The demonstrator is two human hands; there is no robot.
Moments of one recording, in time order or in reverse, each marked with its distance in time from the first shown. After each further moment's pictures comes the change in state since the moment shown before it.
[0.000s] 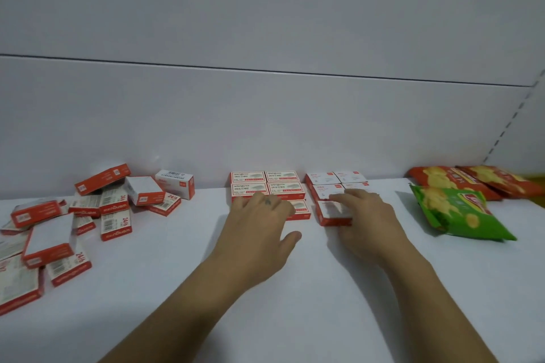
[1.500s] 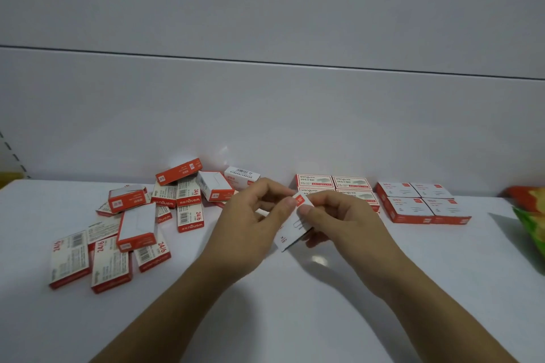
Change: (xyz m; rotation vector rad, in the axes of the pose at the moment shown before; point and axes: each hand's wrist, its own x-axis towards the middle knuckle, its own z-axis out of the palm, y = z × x) left_hand -0.031 -0.074 -0.040 -1.015 0.246 -0.361; right_hand -0.002 -0.134 0.004 1.234 -0.321 -0.058
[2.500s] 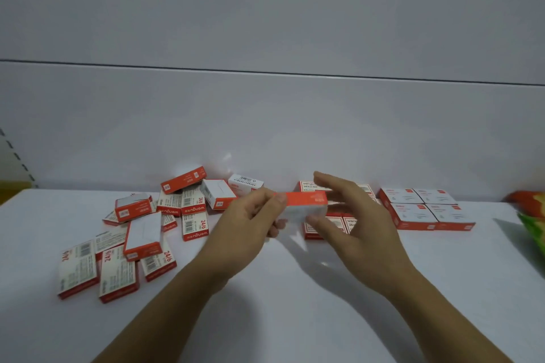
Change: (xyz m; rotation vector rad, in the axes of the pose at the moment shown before) left_hand 0.008 -0.006 -0.011 -0.045 -0.044 -0.155; right_hand 0.006 0.013 -0.013 -0.398 0.141 -0.422
